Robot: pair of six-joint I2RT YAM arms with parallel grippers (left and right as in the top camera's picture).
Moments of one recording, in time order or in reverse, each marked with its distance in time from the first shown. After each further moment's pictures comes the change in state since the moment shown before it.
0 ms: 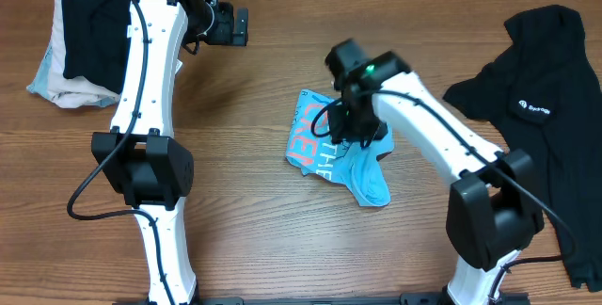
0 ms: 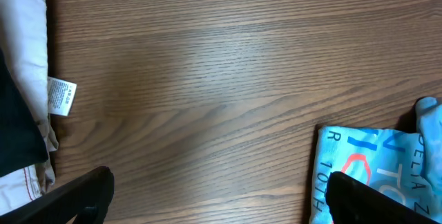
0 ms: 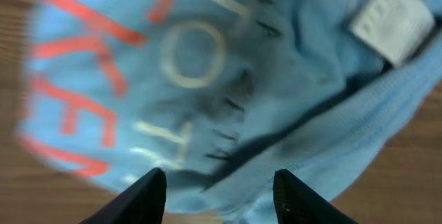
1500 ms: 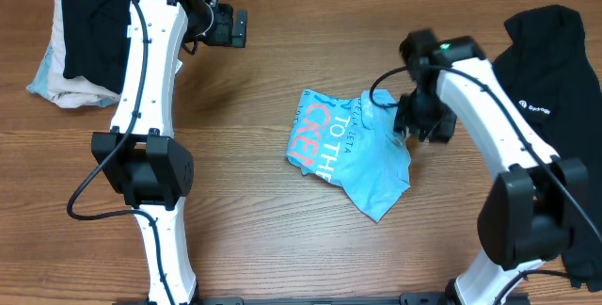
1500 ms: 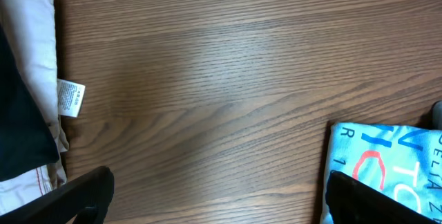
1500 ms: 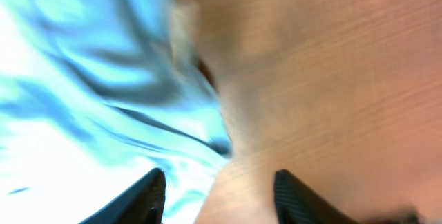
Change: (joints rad) left arm 0.000 0.000 0.000 -0.004 -0.019 0.029; right arm -0.290 -0.071 0.021 -0.194 0.081 0.090
